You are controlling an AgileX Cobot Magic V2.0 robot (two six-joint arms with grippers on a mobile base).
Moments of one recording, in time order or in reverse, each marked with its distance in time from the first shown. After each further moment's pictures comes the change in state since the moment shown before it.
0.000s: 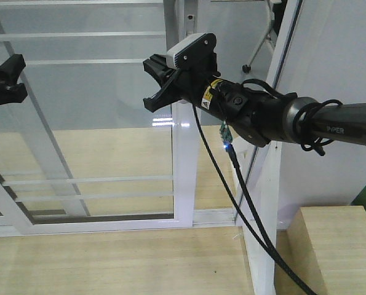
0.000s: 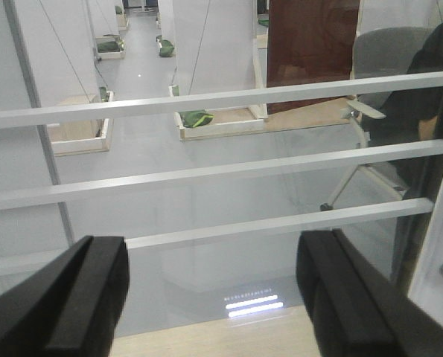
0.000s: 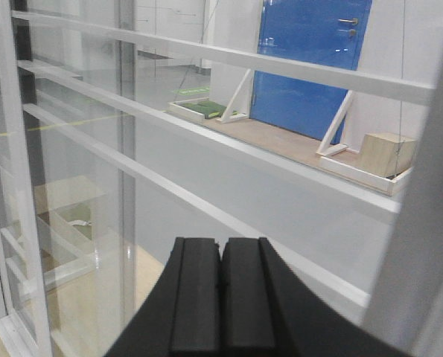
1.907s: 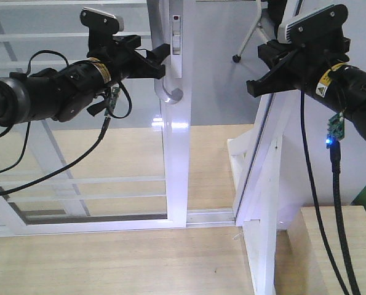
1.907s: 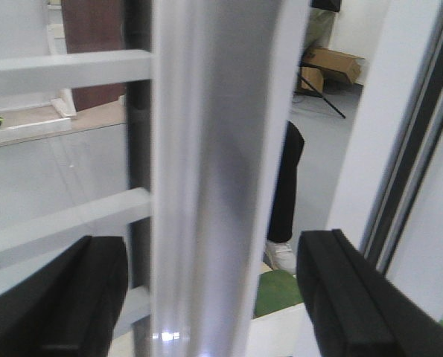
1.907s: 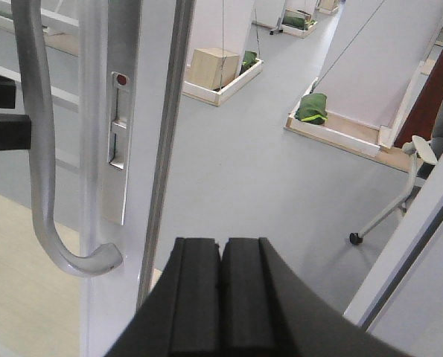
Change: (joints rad) left arm -0.369 0.730 -0.674 0.173 -0.080 -0.199; right arm -0.259 -0.503 0.332 -0.002 0.375 -0.059
